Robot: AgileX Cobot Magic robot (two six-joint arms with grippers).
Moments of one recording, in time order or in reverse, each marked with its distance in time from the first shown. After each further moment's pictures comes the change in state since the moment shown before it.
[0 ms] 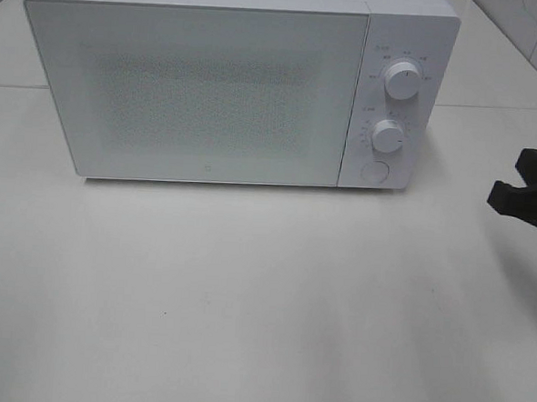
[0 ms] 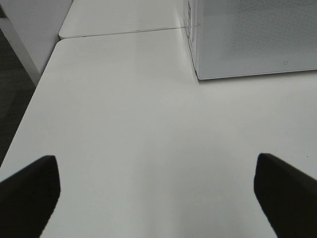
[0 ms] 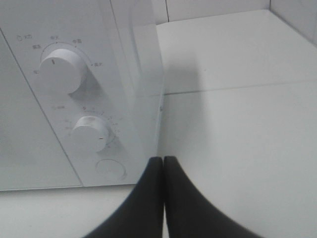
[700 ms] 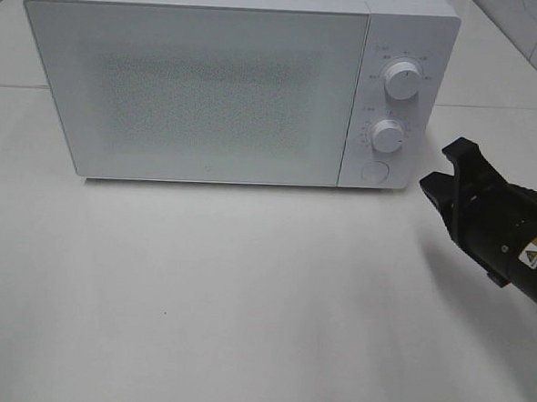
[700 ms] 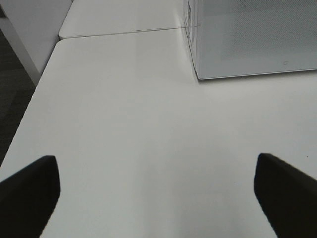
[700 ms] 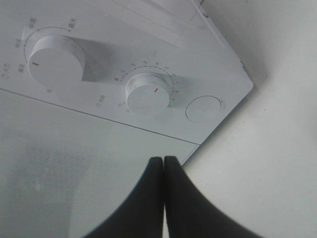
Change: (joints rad) left arm 0.000 0.000 0.000 0.000 0.000 0.000; right arm 0.274 0.295 -0.089 0.163 -0.147 0.898
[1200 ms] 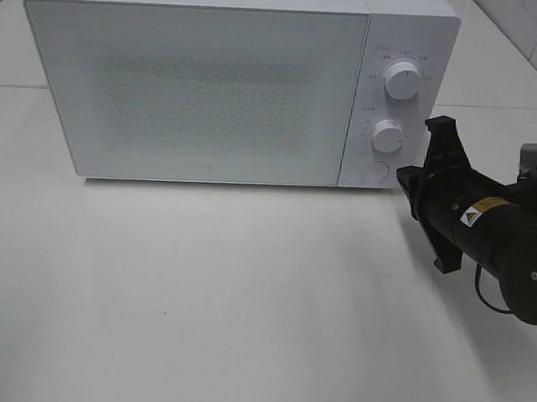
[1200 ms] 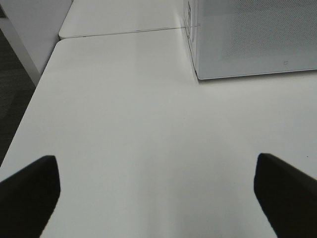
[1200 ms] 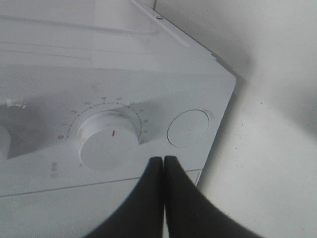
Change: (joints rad) left arm 0.000 0.000 0.000 0.000 0.000 0.000; right arm 0.039 0.161 -0.220 0.157 0.144 0.234
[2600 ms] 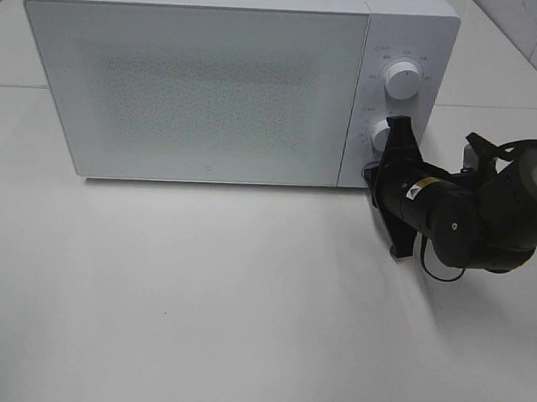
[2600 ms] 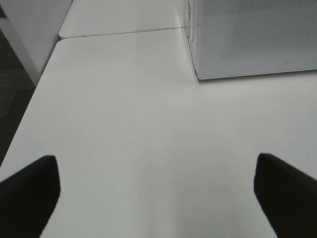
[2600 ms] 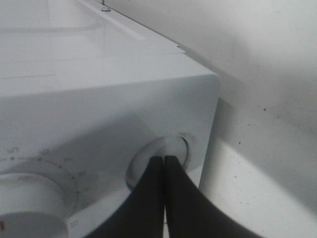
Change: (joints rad) left arm 0.000 0.000 0.000 0.000 0.000 0.000; right arm 0.000 0.210 -0.284 0.051 0.175 0.071
